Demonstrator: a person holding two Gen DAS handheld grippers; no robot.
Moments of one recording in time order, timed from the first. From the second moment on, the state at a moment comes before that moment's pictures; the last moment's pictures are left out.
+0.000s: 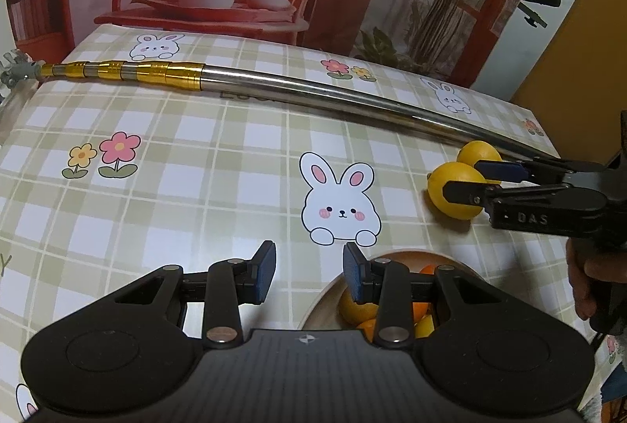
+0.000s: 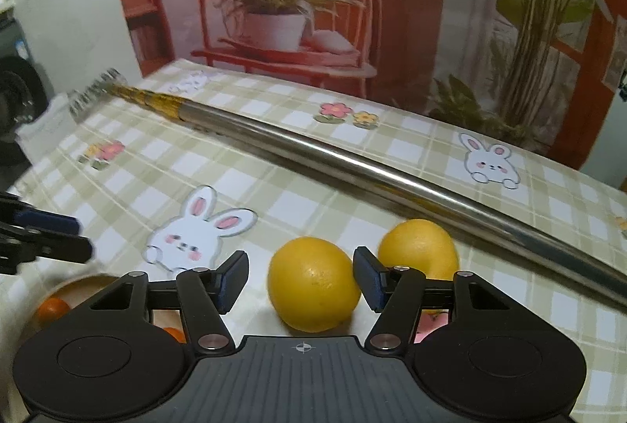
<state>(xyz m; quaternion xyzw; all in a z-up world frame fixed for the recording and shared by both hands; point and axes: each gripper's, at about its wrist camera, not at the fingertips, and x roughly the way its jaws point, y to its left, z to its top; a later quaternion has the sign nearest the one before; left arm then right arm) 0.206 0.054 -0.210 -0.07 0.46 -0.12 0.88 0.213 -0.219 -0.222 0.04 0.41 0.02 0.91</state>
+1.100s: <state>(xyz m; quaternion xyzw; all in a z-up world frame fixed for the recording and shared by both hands) 0.197 0.062 -0.217 -0.10 0.47 -0.12 0.87 0.217 -0.198 -0.241 0.03 0.45 0.02 0.89</state>
